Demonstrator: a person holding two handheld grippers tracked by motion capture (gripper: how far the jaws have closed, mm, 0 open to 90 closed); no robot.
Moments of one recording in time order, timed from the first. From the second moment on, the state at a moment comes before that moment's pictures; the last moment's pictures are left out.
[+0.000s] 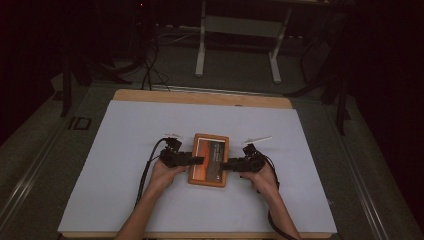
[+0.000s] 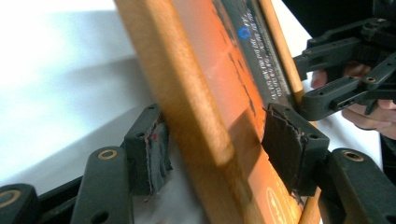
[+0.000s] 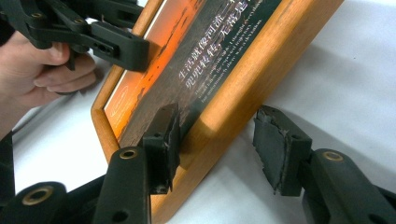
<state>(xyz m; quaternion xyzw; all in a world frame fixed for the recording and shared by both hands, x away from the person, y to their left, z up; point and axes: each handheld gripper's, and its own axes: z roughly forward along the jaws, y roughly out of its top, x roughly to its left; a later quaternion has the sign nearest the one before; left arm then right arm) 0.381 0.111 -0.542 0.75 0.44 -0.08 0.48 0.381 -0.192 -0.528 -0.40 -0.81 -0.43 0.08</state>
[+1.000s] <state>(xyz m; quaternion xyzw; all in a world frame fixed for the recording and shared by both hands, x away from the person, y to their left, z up) 0.316 0.145 -0.526 0.70 0.48 0.02 0.53 0.387 -0.180 -0.484 -0.36 -0.80 -0.47 -0.10</state>
